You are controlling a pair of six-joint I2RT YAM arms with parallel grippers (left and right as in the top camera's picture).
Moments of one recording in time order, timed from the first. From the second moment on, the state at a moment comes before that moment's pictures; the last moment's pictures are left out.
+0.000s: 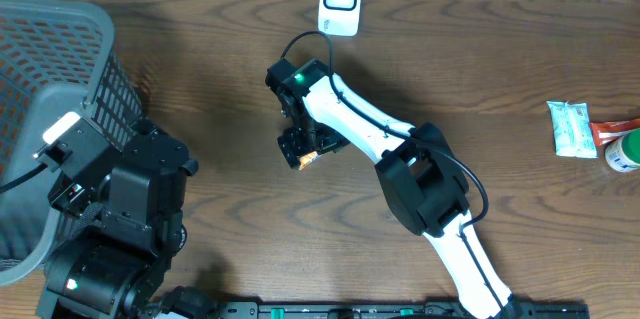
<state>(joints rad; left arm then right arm) -0.38 0.84 1.20 -1.07 -0.92 -0.77 0.73 2.41 1.99 -1.26 -0.11 0.29</state>
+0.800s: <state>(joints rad) -0.38 0.84 1.20 -1.07 -0.92 -0.77 0.72 2.42 2.01 -1.24 -0.08 0.24</state>
